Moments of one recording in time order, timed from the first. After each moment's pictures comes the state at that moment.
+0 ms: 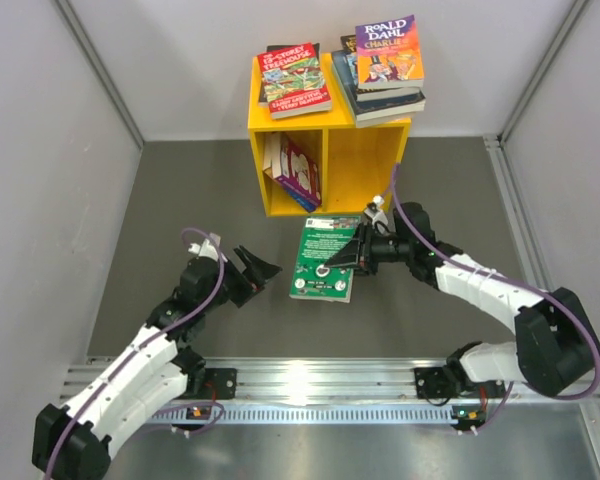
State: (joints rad) left arm -0.49 0.68 0.37 -0.17 0.17 -1.10; right arm 0.52 1.30 0.70 0.08 -0.75 1.09
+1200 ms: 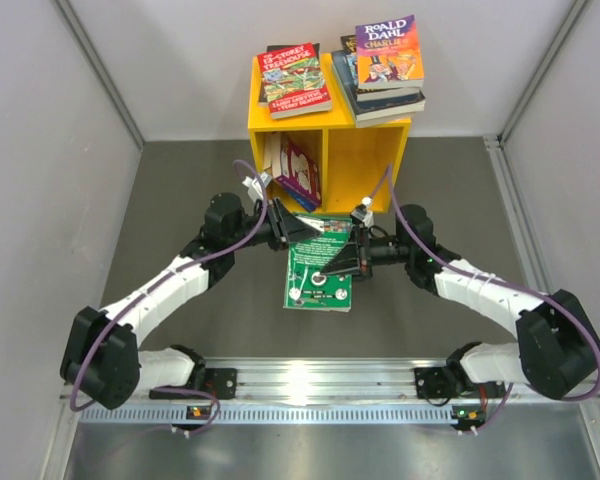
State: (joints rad) left arm -0.49 1.25 0.78 0.28 0.66 -1.04; right arm 0.56 1.28 0.67 0.34 -0.99 1.28
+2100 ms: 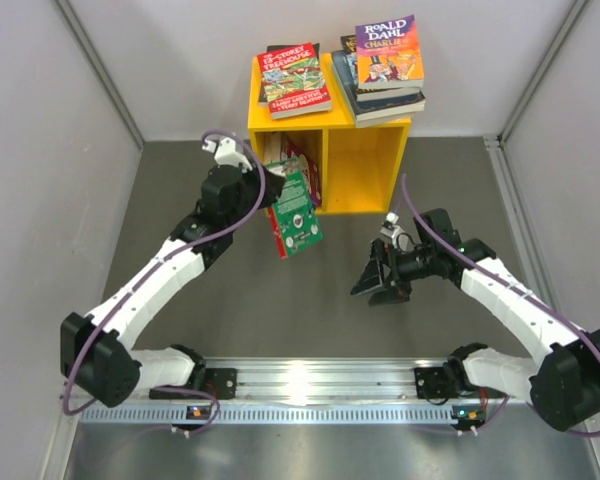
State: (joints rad) left arm -0.51 1.24 1.07 -0.05 -0.11 -0.63; right arm 0.41 1.12 0.80 -0.66 -0.88 0.59
